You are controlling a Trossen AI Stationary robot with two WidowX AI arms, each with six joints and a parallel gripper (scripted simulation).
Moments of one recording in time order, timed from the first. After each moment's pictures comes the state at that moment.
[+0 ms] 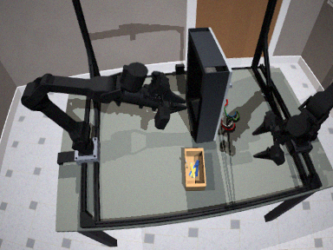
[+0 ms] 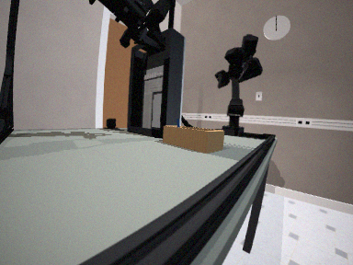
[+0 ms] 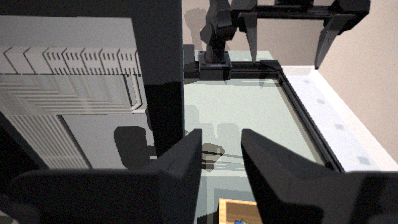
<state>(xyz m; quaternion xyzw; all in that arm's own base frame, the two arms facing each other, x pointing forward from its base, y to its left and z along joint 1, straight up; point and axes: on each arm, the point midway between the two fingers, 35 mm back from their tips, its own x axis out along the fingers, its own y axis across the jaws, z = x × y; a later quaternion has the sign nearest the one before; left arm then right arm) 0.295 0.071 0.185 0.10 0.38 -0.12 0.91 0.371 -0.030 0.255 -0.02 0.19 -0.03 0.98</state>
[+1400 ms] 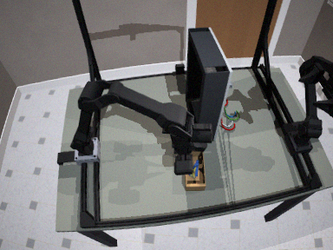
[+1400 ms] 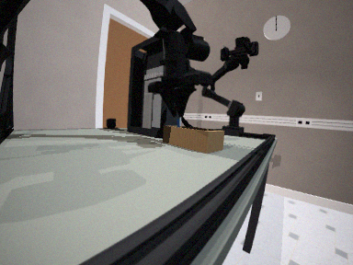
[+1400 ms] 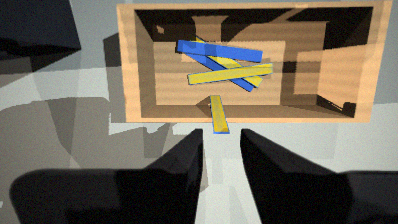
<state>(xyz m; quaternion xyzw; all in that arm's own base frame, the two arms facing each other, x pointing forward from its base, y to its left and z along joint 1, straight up) 0.160 0.038 0.382 0.00 0.00 0.00 1.00 0.390 -0.114 0.061 0.04 0.65 -0.05 0.76</state>
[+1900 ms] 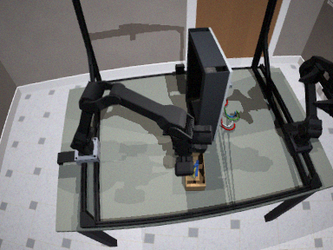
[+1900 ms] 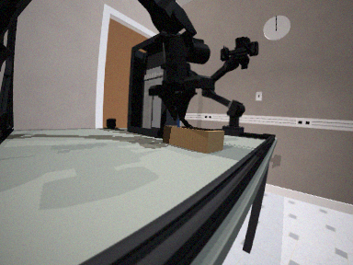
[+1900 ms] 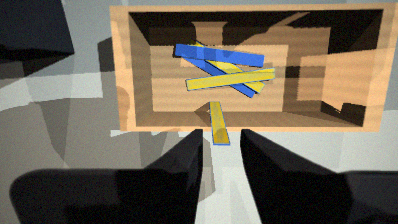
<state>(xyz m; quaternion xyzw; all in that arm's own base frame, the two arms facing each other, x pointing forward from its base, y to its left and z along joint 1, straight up) 0.160 0.038 0.382 0.00 0.00 0.00 1.00 0.393 -0.115 0.052 0.04 0.65 -0.05 0.76</state>
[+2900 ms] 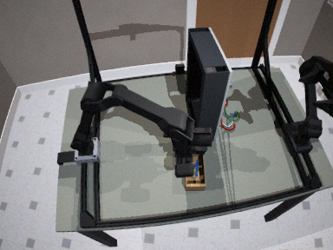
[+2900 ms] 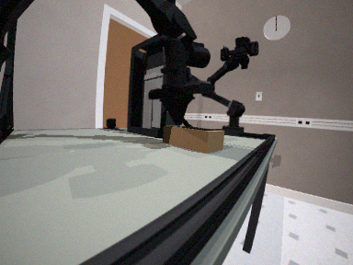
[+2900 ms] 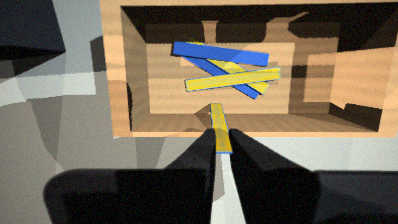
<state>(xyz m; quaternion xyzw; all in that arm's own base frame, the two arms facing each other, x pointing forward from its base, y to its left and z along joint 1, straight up) 0.160 0.038 0.382 0.00 0.00 0.00 1.00 0.393 -0.115 0.041 0.04 0.65 -0.05 0.76</state>
